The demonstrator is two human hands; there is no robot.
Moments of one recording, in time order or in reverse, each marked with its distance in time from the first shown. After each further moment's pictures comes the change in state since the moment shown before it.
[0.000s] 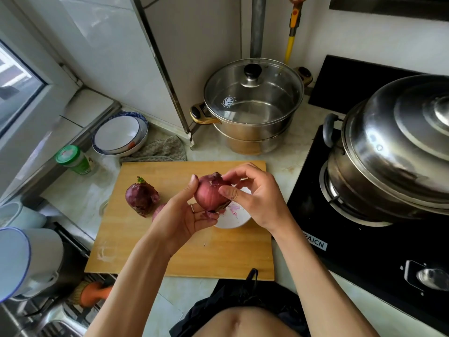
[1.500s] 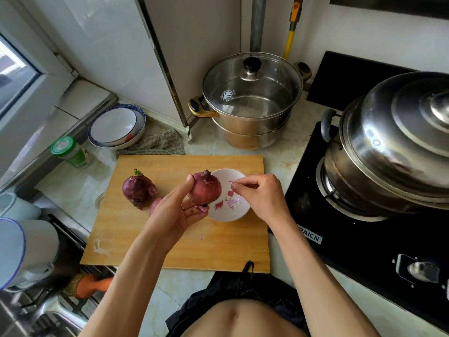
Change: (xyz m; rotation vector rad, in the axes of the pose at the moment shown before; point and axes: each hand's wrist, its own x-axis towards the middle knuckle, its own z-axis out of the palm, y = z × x) left_hand 0.012 -0.019 -0.017 -0.015 0.171 0.042; right_hand -0.006 0.030 -0.010 -0.300 0.165 0.278
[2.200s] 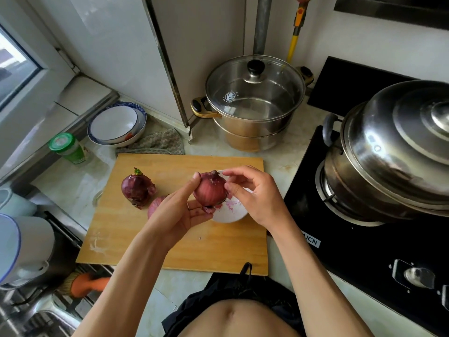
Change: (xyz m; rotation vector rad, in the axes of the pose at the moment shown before) left_hand -0.001 0.004 0.004 0.051 -0.103 -0.047; right_hand -0.005 -0.016 0.001 0.132 -0.139 -0.284
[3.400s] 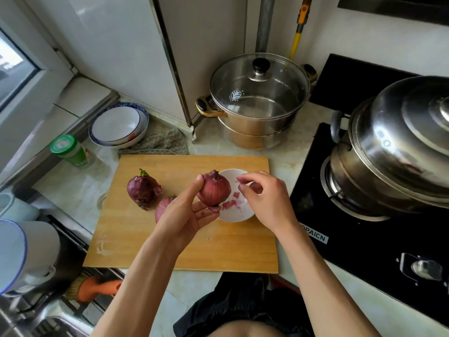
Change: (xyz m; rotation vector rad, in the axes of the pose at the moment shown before) left_hand -0.004 0.000 -0.001 -0.104 0.104 -0.007; right_hand -0.007 0.003 0.011 -0.348 0.158 0.135
